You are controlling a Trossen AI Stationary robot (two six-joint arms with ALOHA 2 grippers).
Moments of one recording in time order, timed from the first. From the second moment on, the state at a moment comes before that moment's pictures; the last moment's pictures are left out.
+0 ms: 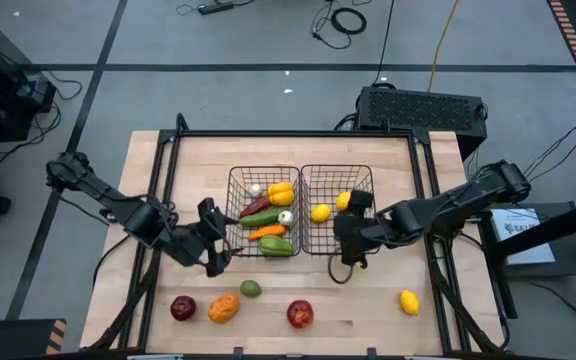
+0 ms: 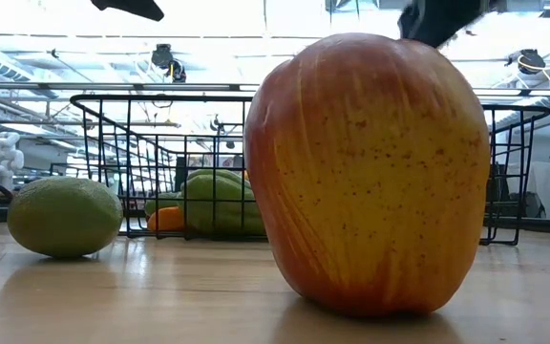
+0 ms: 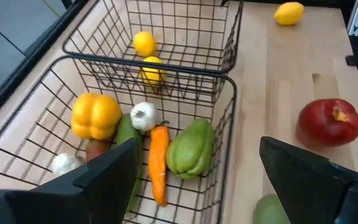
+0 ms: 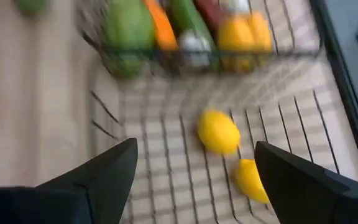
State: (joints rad) left arm -0.54 1.18 1.07 -0.69 -0.58 -0.51; right arm 0.36 1.42 1.20 -0.88 0.48 0.35
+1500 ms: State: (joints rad) left arm -0.80 1.30 1.07 -0.58 -0.74 -0.60; right arm 0.68 1.93 1.18 0.13 0.53 0.46
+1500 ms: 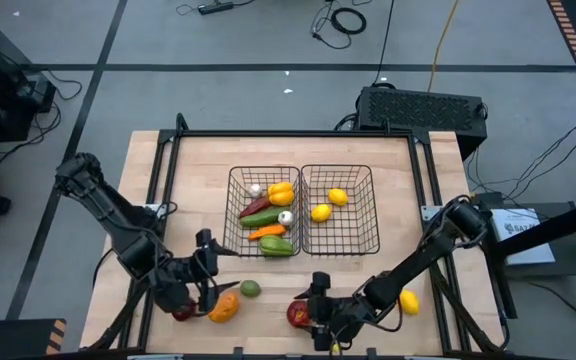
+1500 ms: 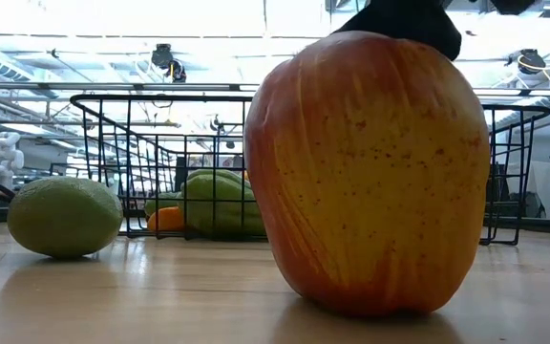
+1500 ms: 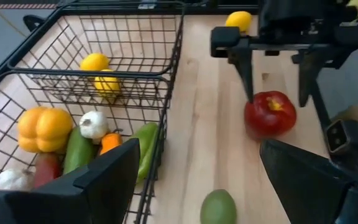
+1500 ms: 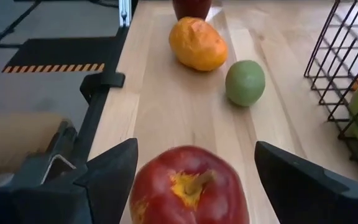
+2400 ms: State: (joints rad) left arm -0.85 1.30 1.07 -0.58 -0.76 -0.62; right arm 0.68 1.97 1.18 0.13 0.57 0.46
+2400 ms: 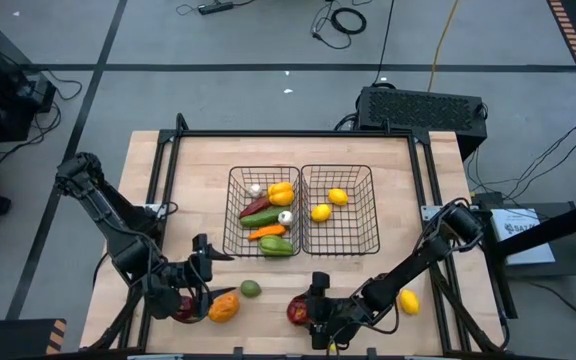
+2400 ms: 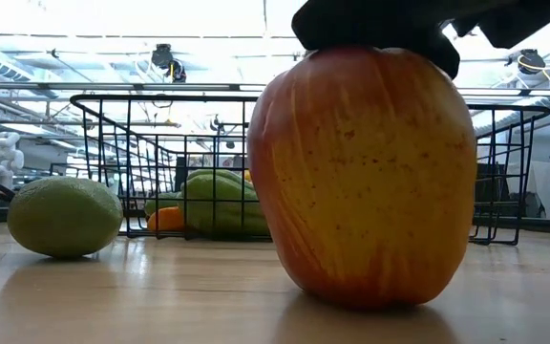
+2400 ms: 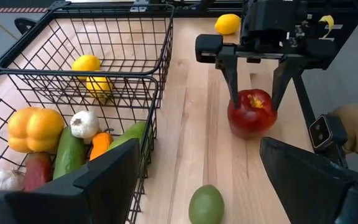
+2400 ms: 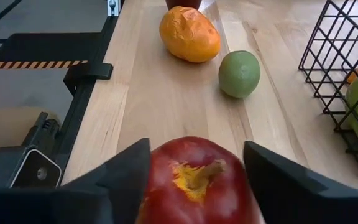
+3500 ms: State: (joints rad) left arm -0.85 1.30 1.07 -0.58 -0.76 -0.62; right arm 0.68 1.93 1.18 0.11 0.51 0.43
